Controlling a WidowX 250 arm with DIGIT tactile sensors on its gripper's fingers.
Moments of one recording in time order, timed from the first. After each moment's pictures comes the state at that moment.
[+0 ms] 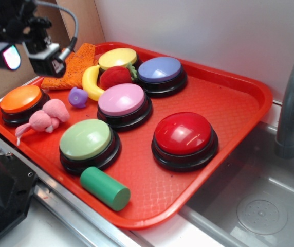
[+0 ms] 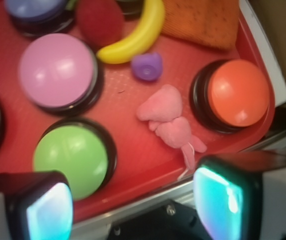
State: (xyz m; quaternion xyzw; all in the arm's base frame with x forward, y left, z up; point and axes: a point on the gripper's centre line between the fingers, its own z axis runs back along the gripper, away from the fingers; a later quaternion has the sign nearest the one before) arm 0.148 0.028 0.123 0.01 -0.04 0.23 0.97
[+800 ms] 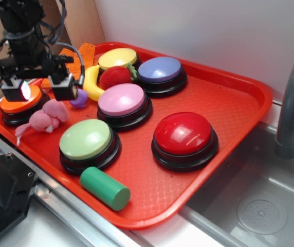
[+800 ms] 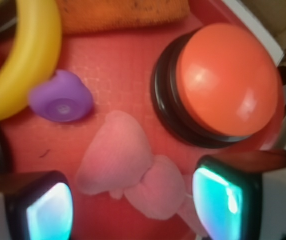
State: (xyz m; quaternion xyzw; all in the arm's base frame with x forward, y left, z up) arm 0.165 0.069 0.056 0.06 -0.04 0.38 0.92
